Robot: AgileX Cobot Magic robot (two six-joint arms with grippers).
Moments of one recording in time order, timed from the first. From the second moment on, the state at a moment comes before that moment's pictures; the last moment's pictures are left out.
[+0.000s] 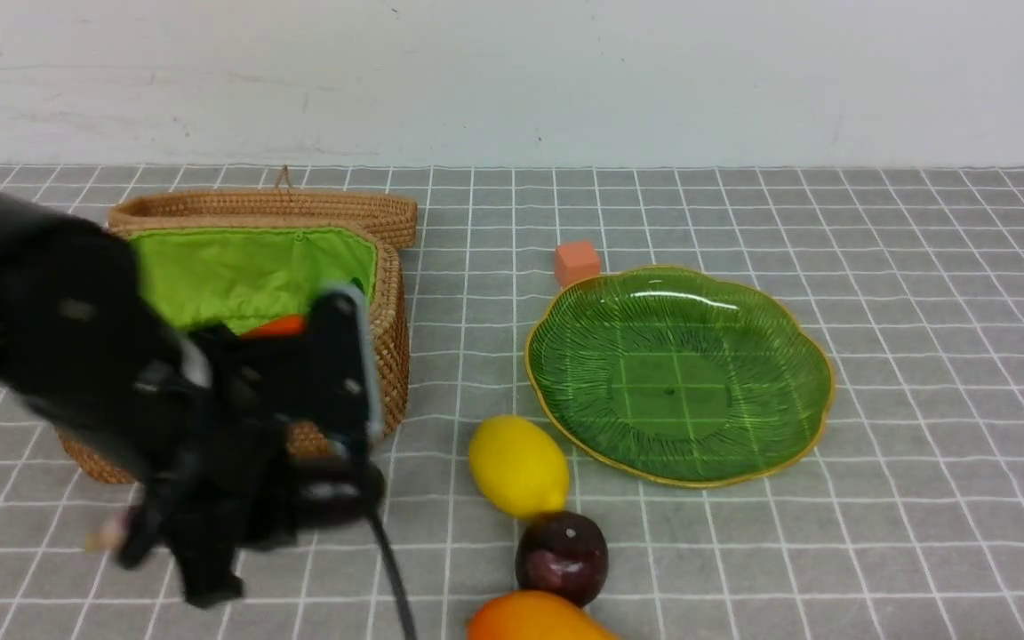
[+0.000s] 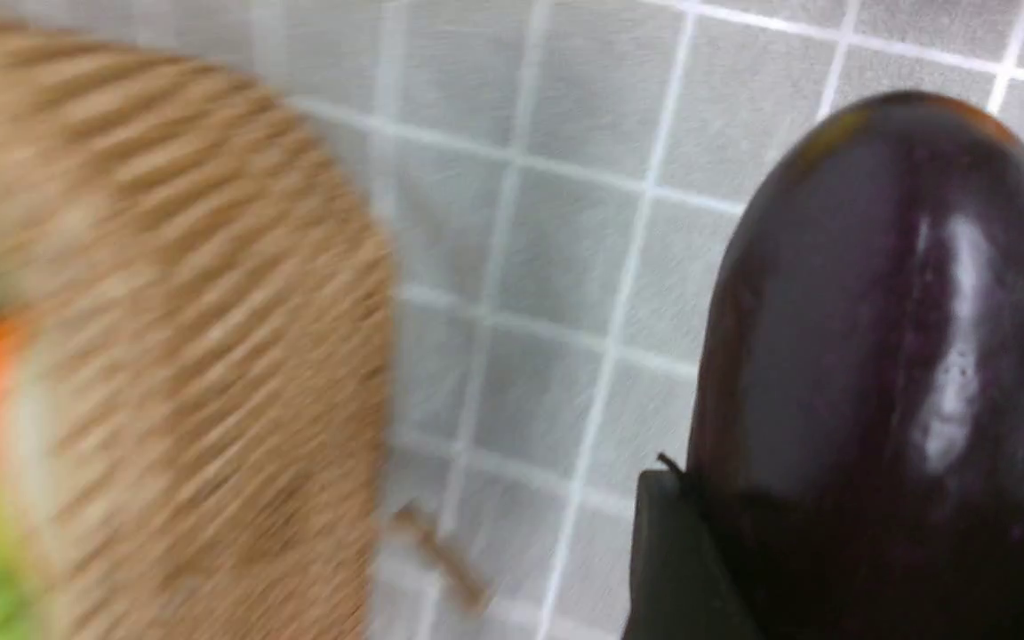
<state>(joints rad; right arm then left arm) -0.05 -0.01 0.02 -0.12 0.39 0.13 -0.42 1.35 -0.99 -0.01 0.81 0.90</state>
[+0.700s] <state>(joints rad) -0.05 -0.01 0.02 -0.12 0.39 0.13 -0.17 1.48 -0.99 0.05 0.04 0.89</state>
